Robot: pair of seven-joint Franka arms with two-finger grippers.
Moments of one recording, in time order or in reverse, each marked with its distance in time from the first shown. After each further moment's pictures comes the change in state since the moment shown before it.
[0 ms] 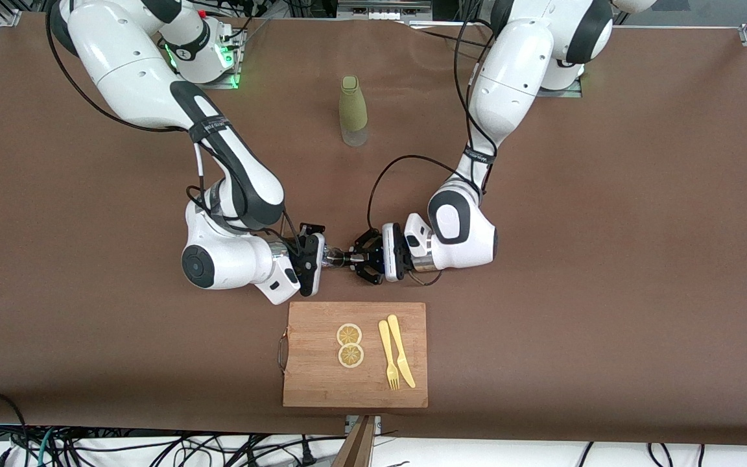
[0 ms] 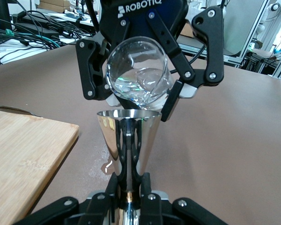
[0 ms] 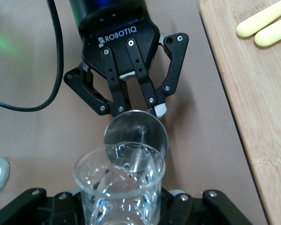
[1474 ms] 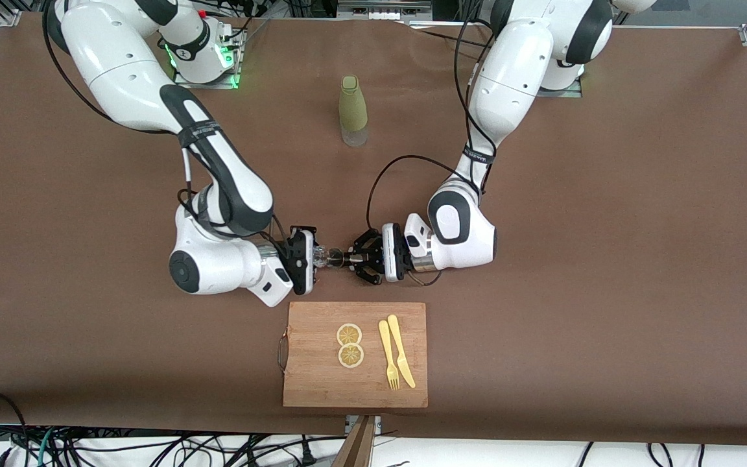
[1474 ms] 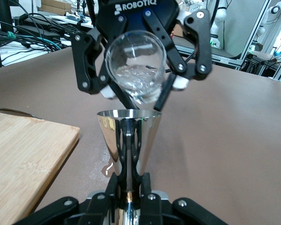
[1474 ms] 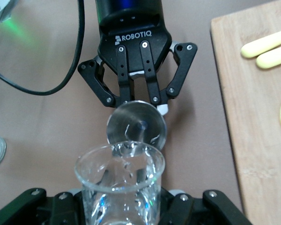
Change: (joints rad) left arm 0.000 0.002 0.000 0.003 -0.006 -0.001 0.003; right arm -0.034 0.000 -0.016 0.000 0.081 -0.012 -0.238
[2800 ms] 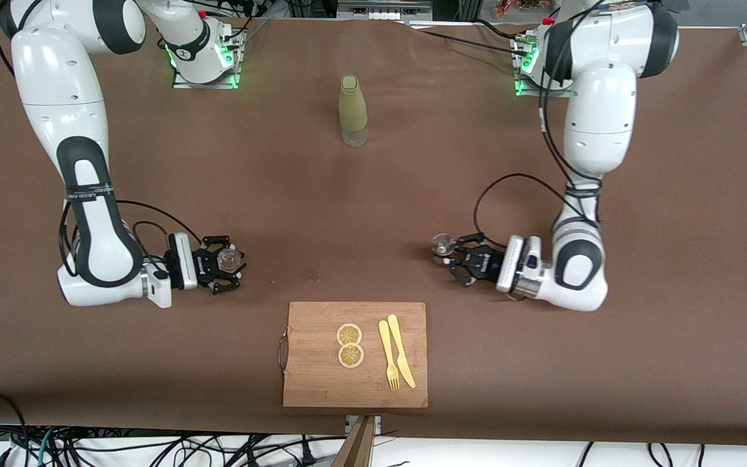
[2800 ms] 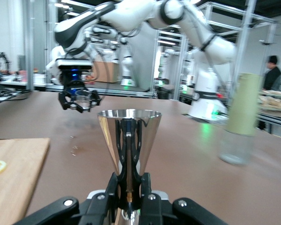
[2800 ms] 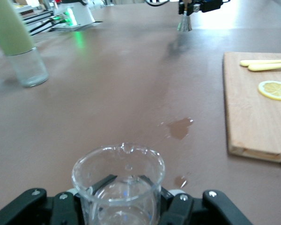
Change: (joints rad) left arm 0.386 0.023 0.142 -0.064 0.271 -0.873 0.363; right arm -0.126 0.011 -0.387 -0.189 0.569 -0.305 -1.027
